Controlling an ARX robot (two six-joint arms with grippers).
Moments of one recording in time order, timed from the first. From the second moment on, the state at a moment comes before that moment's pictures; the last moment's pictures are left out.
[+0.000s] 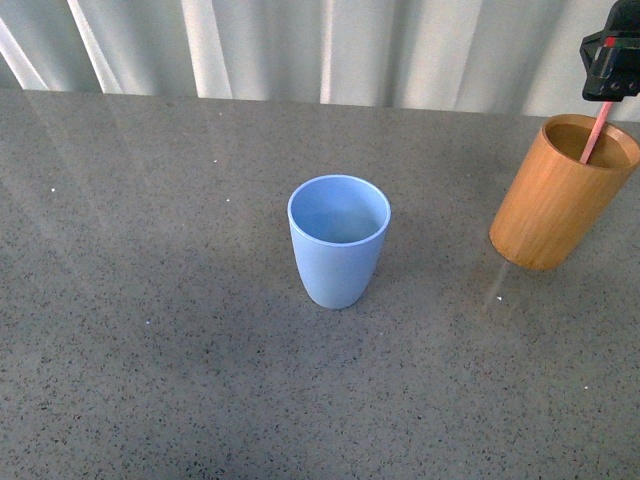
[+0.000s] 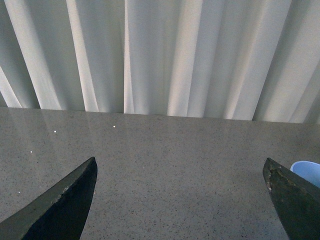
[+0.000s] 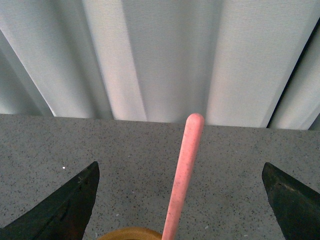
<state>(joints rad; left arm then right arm) 0.00 0.00 0.02 0.00 0.00 0.00 0.01 1.91 0.77 0.93 -0.08 0.02</state>
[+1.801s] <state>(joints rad) 0.00 0.00 0.02 0.00 0.00 0.00 0.40 1.65 0.89 0.96 0.08 -0.03</state>
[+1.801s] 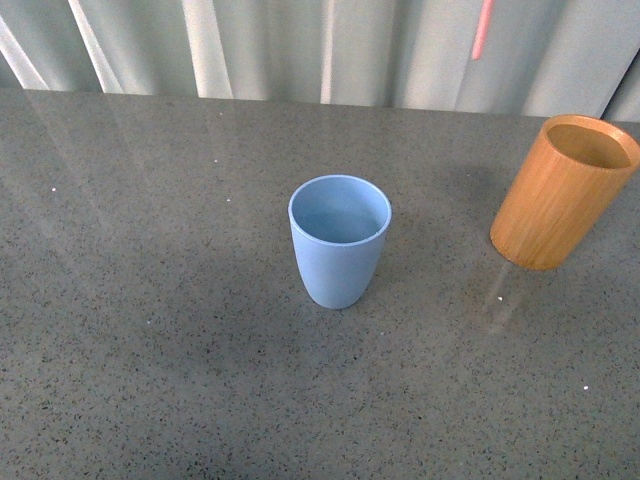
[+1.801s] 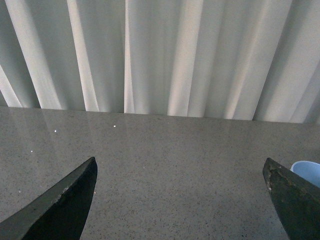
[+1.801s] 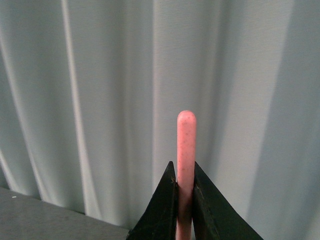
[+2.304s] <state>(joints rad) 0.00 0.00 0.02 0.00 0.00 0.00 0.62 1.81 0.85 1.03 0.18 0.11</state>
